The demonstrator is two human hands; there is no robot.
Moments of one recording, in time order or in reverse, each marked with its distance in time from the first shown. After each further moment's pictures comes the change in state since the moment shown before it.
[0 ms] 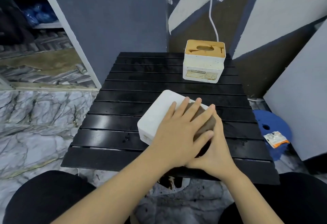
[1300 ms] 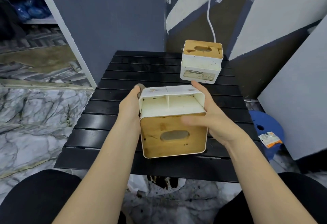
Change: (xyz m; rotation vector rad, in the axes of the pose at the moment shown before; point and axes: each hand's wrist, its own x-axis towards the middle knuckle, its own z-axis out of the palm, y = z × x) left_hand 0.021 -0.074 -0.043 -1.631 0.598 -1.196; right_hand 0.074 -0.050 -0.028 0.320 -0.210 0.292
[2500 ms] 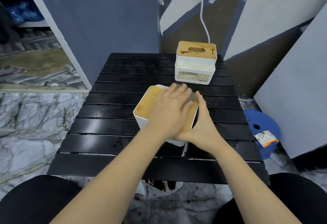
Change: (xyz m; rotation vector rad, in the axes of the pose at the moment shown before) left_hand 0.008 -0.059 0.051 1.402 -0.405 1.236; right_hand 0.004 0.055 0.004 -0.297 0.223 -0.074
